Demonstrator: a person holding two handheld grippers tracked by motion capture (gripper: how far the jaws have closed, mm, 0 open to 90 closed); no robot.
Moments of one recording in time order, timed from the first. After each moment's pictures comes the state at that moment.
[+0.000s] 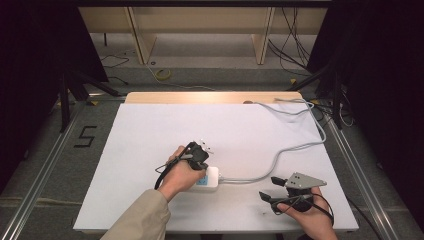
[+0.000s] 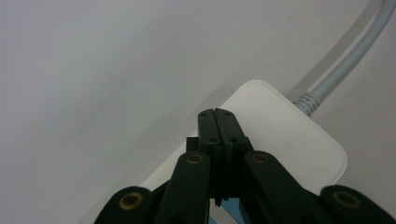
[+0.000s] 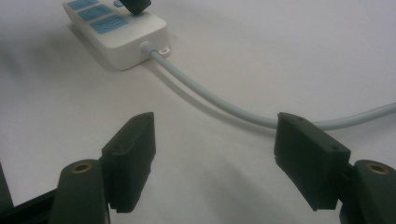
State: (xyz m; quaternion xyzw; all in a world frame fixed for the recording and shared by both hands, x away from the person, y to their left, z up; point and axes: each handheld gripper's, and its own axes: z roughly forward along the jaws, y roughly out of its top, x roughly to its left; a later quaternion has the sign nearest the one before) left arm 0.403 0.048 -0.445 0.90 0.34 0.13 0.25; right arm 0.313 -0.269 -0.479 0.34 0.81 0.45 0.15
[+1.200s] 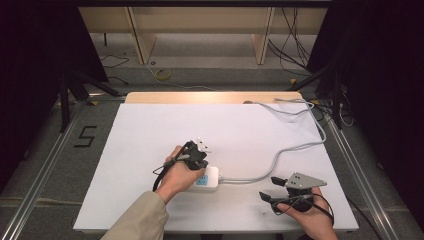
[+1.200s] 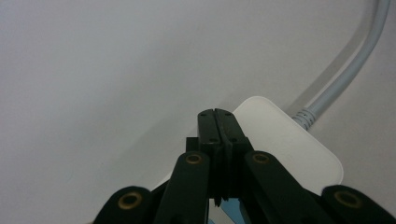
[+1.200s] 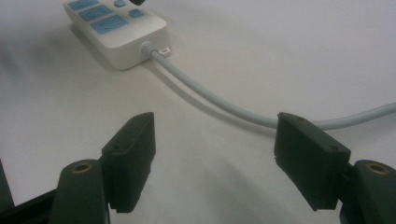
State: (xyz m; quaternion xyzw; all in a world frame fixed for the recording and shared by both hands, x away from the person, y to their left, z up) left arm 0.399 0.056 -0.440 0.88 0.34 0.15 0.30; right arm 0.312 -0.269 -0.479 0.34 0.81 0.45 0.15
